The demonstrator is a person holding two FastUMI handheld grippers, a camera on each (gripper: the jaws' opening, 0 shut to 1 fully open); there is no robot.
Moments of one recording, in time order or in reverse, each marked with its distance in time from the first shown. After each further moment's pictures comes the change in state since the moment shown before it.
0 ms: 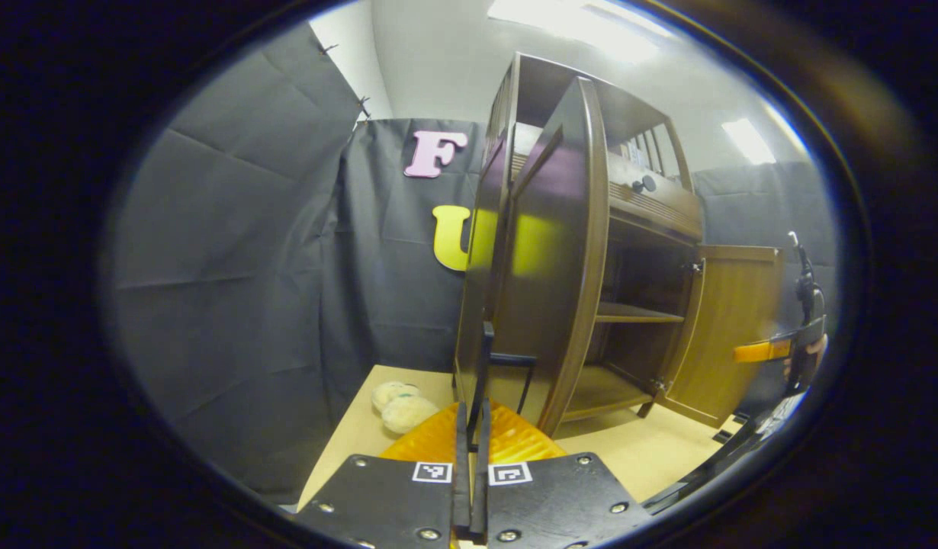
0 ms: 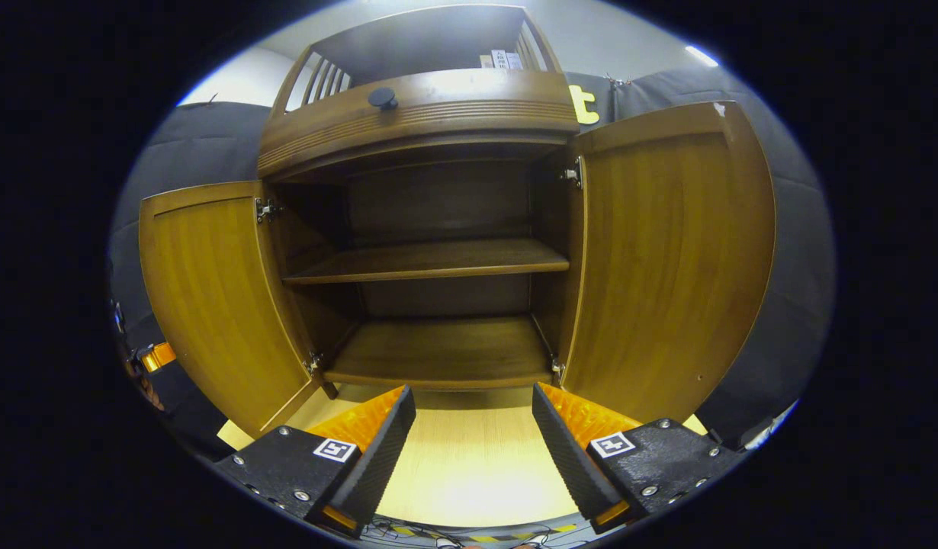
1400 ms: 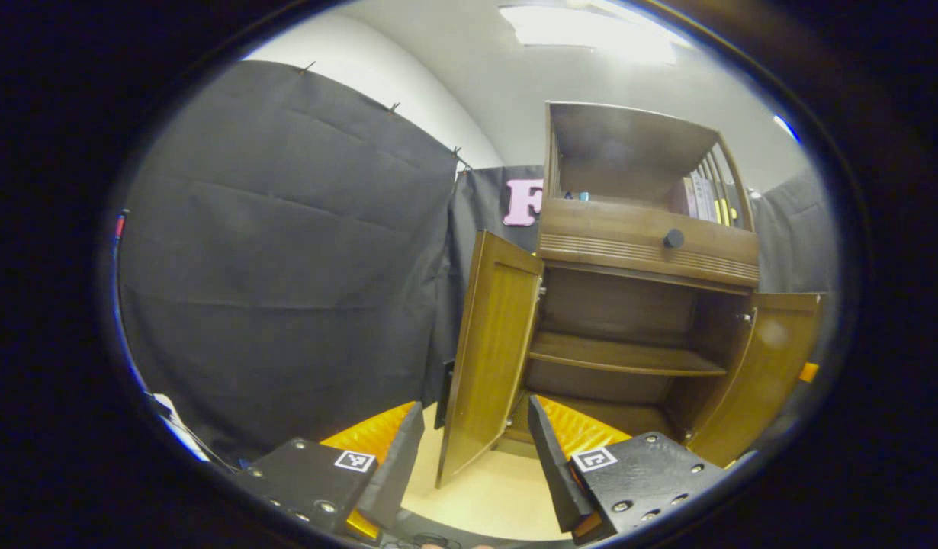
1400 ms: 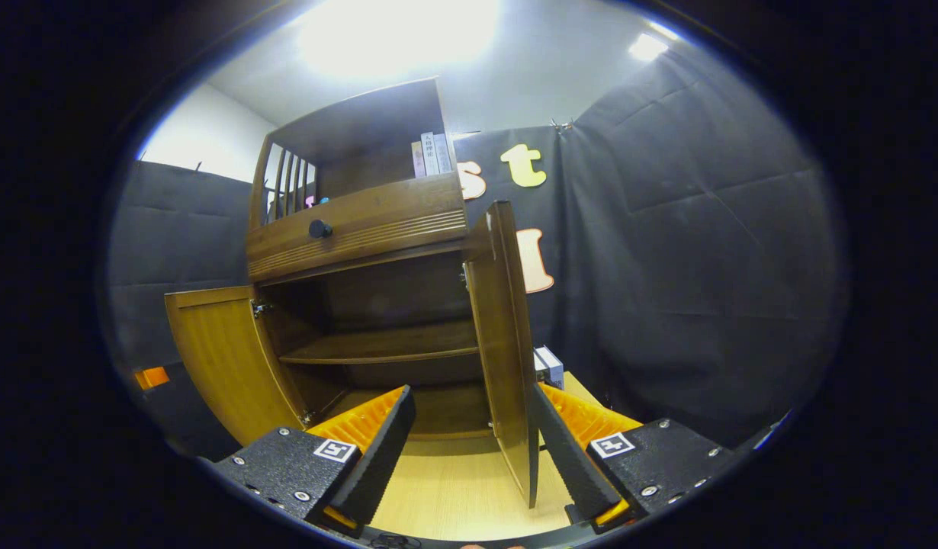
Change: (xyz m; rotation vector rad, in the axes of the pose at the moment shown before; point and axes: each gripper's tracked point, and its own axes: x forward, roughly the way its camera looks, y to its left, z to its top) left arm -0.127 -0.151 0.085 -0.025 -0.142 0.540; right arm -0.111 -0.153 0.076 0.111 -0.299 0.013
